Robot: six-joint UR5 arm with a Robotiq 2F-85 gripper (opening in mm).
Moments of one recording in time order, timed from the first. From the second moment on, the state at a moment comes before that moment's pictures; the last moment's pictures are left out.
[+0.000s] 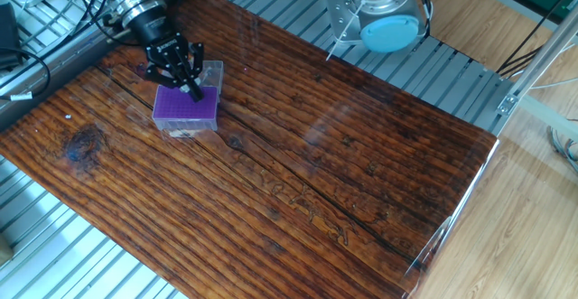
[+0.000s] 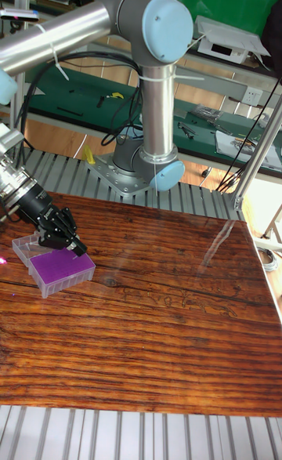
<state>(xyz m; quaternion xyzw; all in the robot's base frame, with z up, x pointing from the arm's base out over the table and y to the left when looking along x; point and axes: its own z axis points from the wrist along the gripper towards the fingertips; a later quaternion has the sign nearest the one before) 0.516 -0.088 0.088 -0.55 0.66 0.29 0.41</state>
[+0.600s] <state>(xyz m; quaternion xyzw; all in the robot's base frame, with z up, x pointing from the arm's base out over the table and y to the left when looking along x) 0.529 -0.092 0.104 -0.50 0.67 0.32 0.46</state>
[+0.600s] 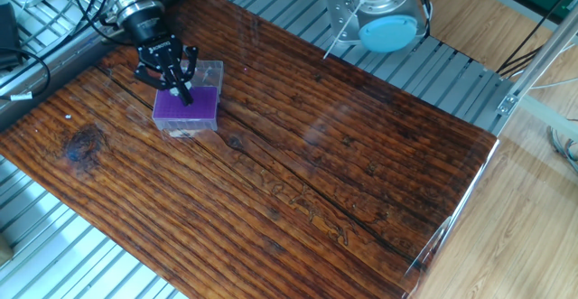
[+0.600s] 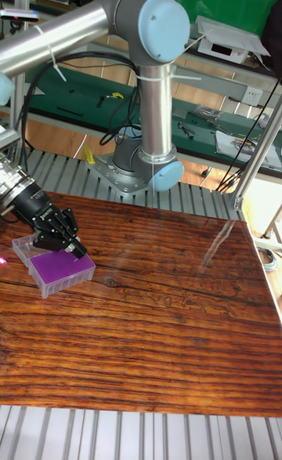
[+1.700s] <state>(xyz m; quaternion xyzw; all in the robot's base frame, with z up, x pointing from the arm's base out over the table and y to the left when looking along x) 0.529 -0.083 0.089 -0.48 0.66 0.32 0.47</state>
